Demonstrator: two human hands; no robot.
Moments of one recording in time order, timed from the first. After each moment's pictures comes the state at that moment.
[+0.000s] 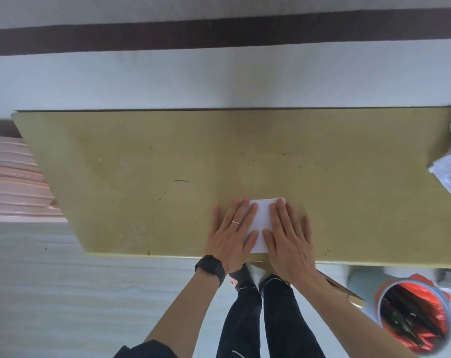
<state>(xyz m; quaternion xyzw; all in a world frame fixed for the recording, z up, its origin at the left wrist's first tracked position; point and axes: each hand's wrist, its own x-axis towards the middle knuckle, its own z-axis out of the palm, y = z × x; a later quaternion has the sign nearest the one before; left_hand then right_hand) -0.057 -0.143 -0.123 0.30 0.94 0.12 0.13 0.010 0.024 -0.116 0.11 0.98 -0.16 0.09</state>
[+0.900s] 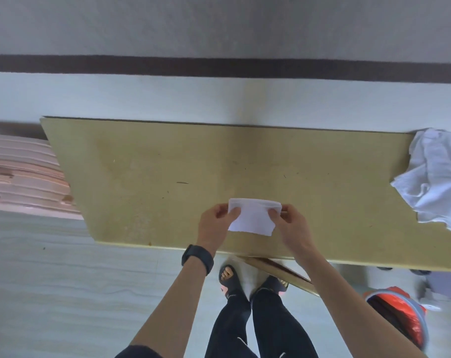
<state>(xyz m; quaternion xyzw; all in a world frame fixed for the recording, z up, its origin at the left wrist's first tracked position) -0.076 -0.123 -0.016 -0.19 0.77 0.54 0.27 -0.025 0.055 -0.013 0.37 0.74 -0.54 0.14</state>
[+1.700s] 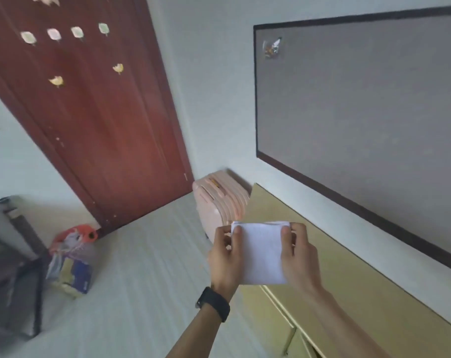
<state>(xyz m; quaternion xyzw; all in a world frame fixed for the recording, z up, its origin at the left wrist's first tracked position) 0.115 -0.233 0.280 -0.34 0.70 0.55 -0.30 0.027 -0.113 0.273 -0.18 0.82 -0.54 0.03</state>
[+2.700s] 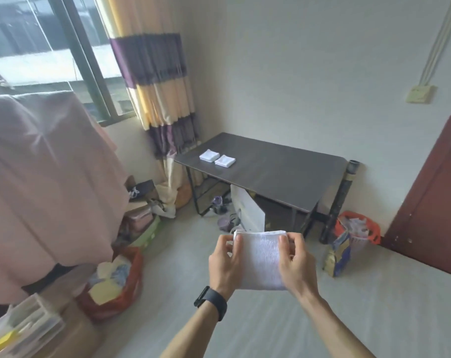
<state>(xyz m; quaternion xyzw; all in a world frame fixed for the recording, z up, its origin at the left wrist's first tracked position) 0.906 -0.602 0.270 -0.71 0.37 0.27 -0.54 0.756 -0.644 0.269 -0.61 0.55 -0.45 0.34</state>
